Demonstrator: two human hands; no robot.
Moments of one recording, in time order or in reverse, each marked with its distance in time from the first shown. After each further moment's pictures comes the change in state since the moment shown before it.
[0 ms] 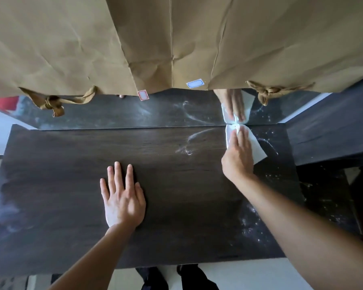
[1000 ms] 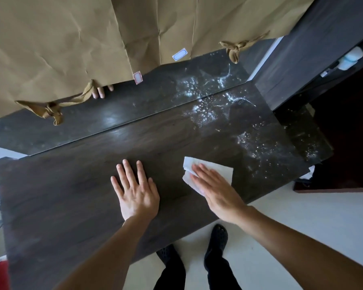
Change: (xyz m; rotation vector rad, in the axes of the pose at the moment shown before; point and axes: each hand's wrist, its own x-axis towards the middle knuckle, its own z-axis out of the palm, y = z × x) left_hand 0.000 -0.036 -0.008 0.060 -0.151 0.276; right_hand -0.209 -0.037 0.019 -0.006 -0.164 -0.476
